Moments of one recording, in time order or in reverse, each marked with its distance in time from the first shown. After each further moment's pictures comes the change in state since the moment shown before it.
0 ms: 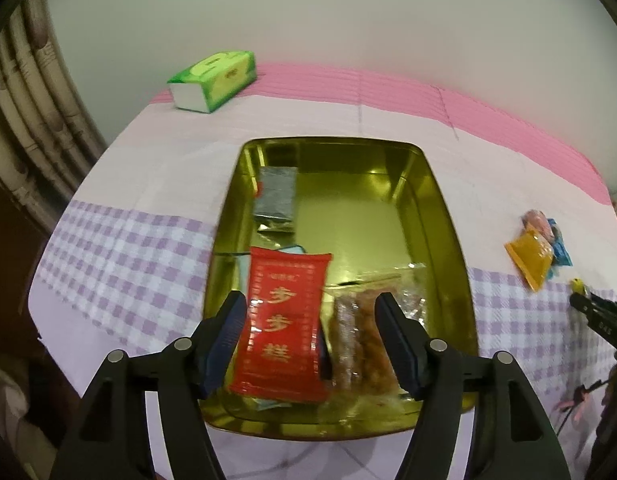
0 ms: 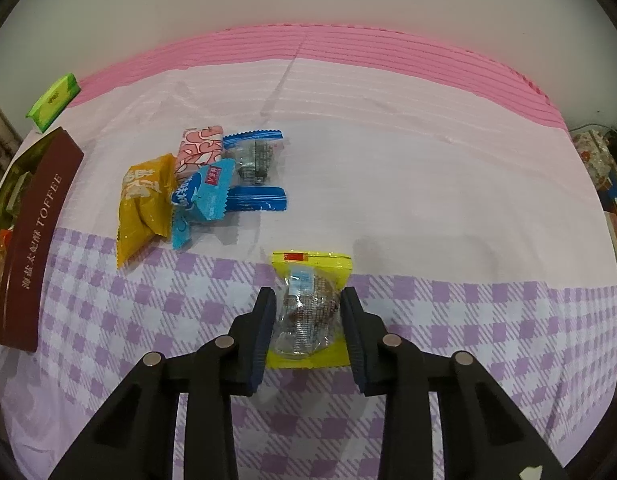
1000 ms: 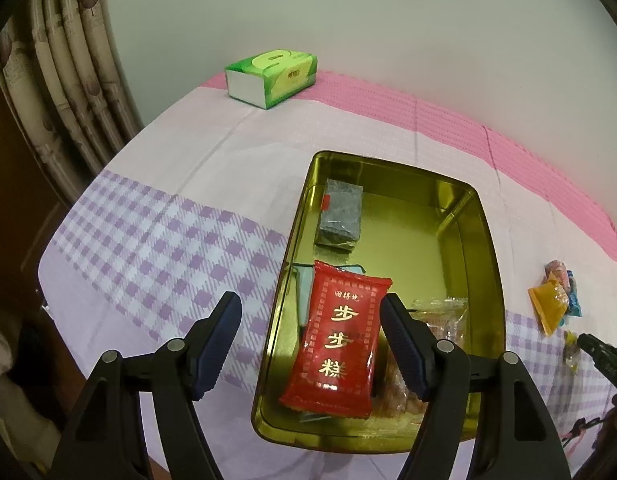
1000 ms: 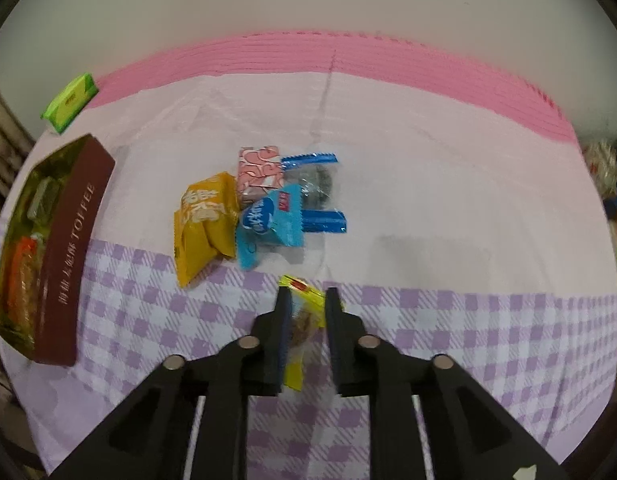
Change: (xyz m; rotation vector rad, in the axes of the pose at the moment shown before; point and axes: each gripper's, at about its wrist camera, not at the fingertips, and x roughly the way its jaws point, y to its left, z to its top) left arm 0.000 0.044 0.003 -0.159 -0.019 0.034; right arm -0.021 0.029 0.018 0.005 0.030 0.052
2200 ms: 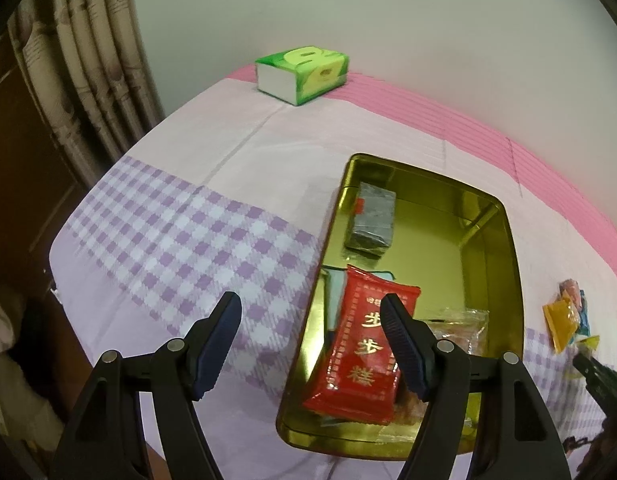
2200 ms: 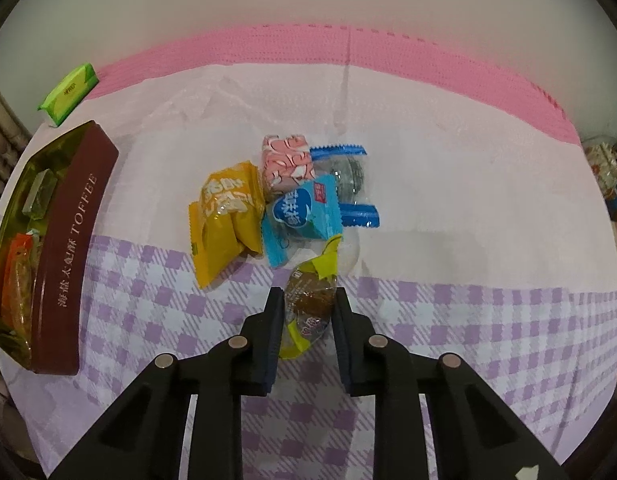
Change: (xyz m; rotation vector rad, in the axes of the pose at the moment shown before) left arm 0.003 0.020 0.003 -0.083 0.004 0.048; right arm 0.008 0.038 -0.001 -0.038 -0.007 -0.049
